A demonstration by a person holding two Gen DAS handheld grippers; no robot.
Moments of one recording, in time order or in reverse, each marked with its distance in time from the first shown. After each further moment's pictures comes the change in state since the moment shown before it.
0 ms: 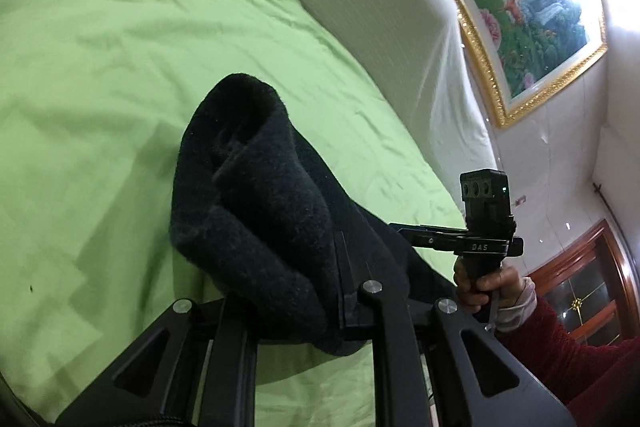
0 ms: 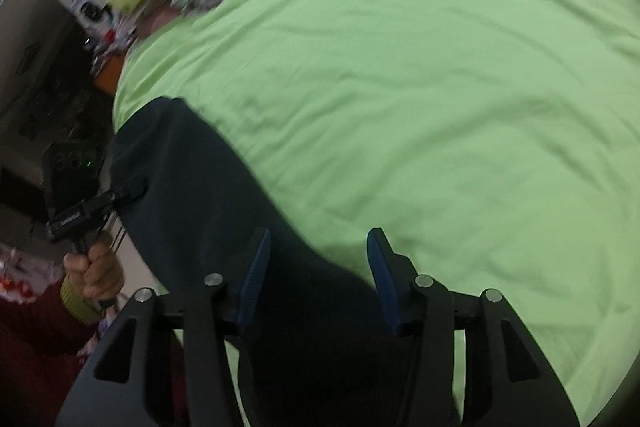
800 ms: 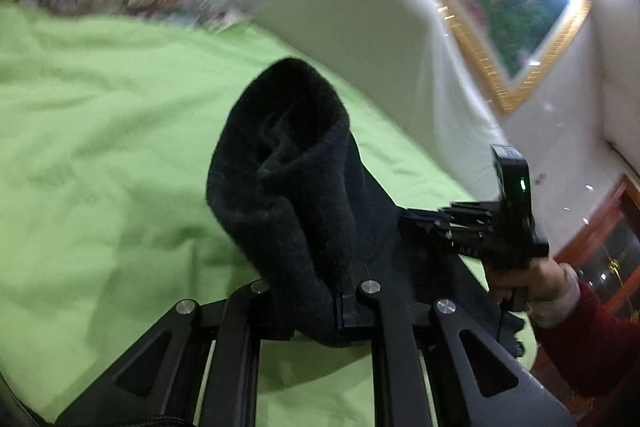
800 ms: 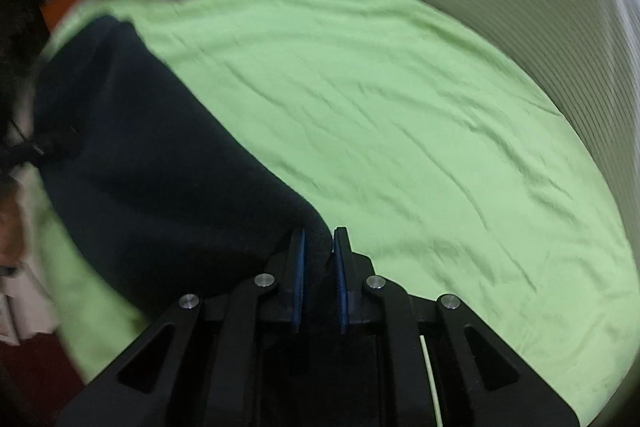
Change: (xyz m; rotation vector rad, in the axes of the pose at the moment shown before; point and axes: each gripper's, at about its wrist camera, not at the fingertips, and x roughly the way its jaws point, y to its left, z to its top) left arm 0.043 -0.009 0.055 0.185 -0.061 0.097; right arm 0.020 0.031 0.051 -0.260 -0.115 -0.539
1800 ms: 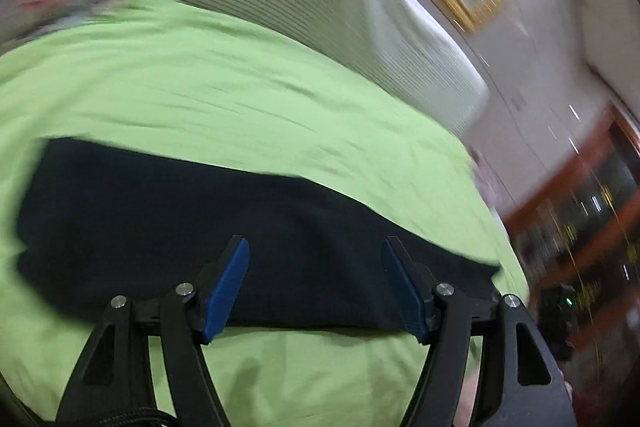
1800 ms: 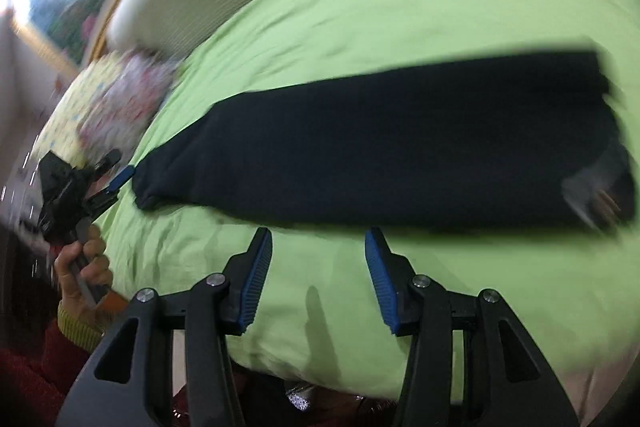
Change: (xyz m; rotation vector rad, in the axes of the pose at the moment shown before) left arm 0.042 -0.150 -0.012 0.229 0.257 -0.124; right arm -0.165 -0.034 -0.342 1.111 -0.223 0.150
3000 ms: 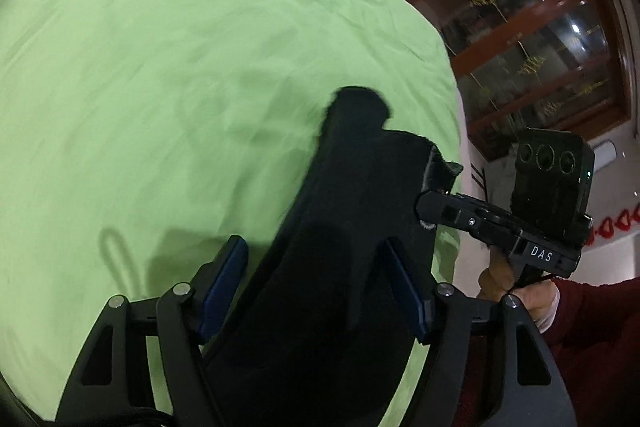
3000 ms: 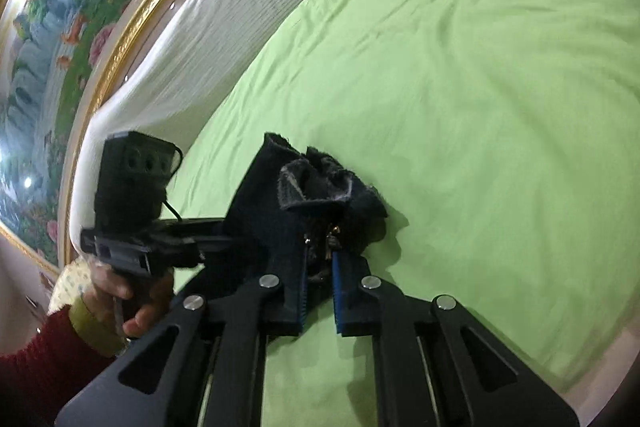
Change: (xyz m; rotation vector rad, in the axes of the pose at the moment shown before) left arm 0.376 -0.330 -0.028 0.713 0.937 -0.445; right arm -0.061 -0.167 0.031 0.405 -0.432 0.000
